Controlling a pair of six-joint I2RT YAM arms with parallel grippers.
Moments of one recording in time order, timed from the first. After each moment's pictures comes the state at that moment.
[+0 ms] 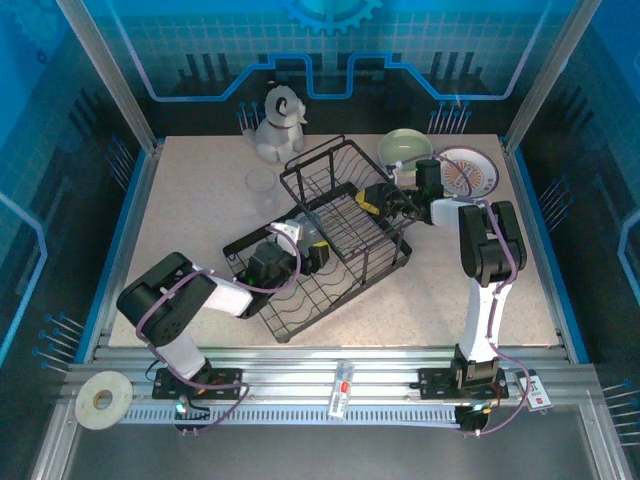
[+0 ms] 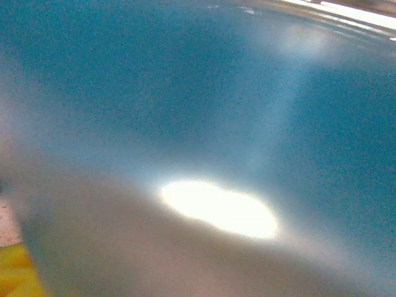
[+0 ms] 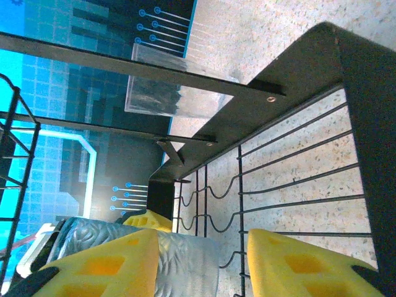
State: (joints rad) left arm -0.62 1.66 0.45 0.97 -0.03 -0.35; right arm 0.12 2.07 1.24 0.23 -1.15 0.69
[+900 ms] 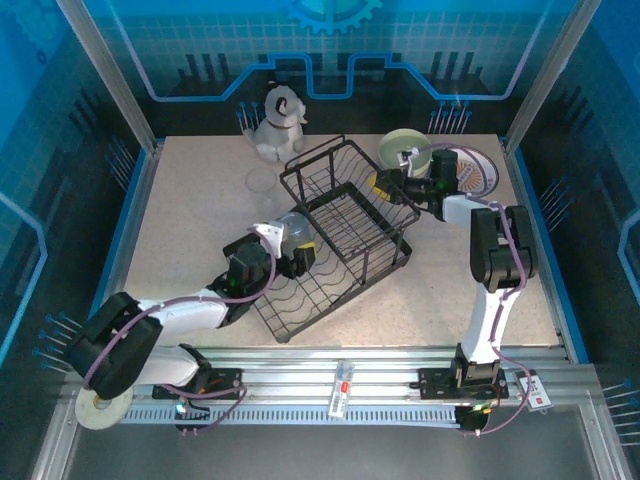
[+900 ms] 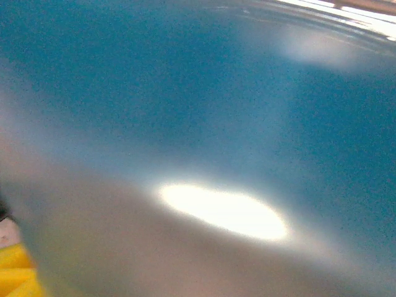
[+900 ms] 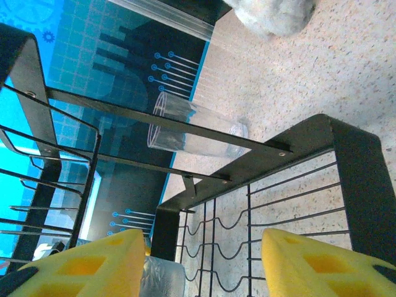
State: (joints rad) left arm -0.59 1.29 0.39 0.61 -0.04 -0.35; right arm 0.06 2.00 1.23 0.31 -1.11 0.74
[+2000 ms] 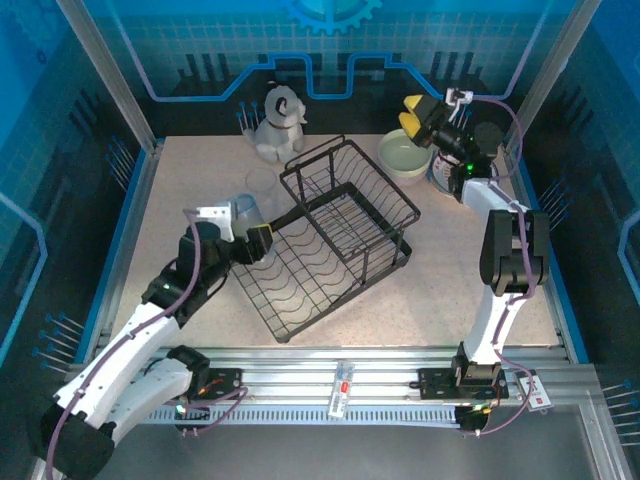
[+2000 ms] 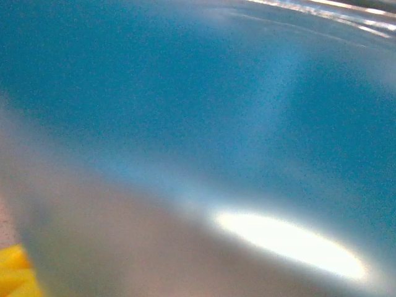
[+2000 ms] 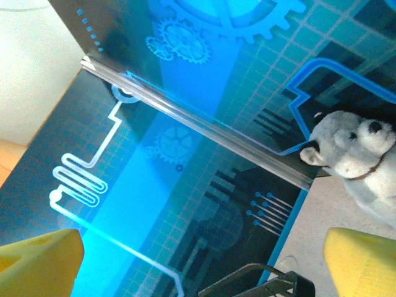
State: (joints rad) left arm -0.38 0.82 0.70 -0.29 -0.04 -0.46; right arm -0.04 1.95 1.42 0.96 -0.94 1.44
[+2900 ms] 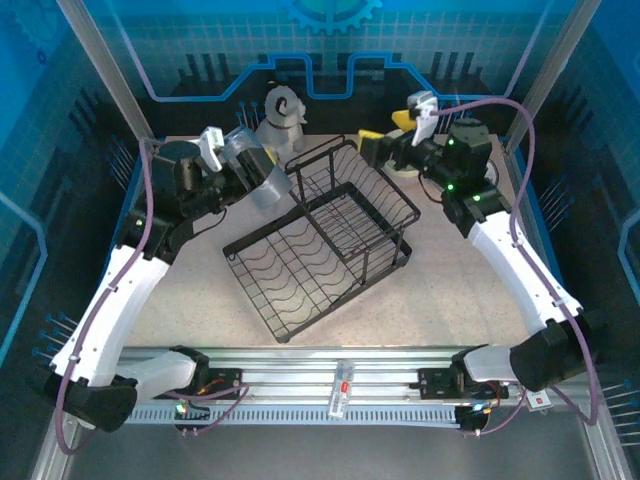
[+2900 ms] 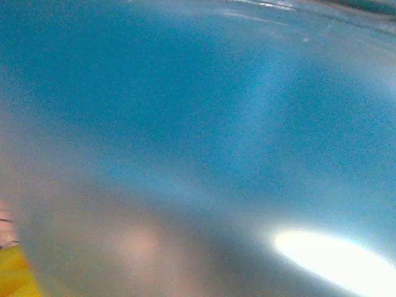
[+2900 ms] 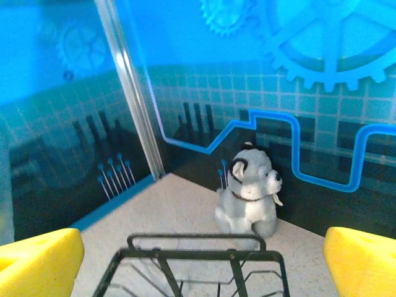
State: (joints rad) left arm -0.30 1.15 1.39 -0.58 0.28 -0.91; right arm 0.33 1.32 1.33 -0.04 -0.39 0.11
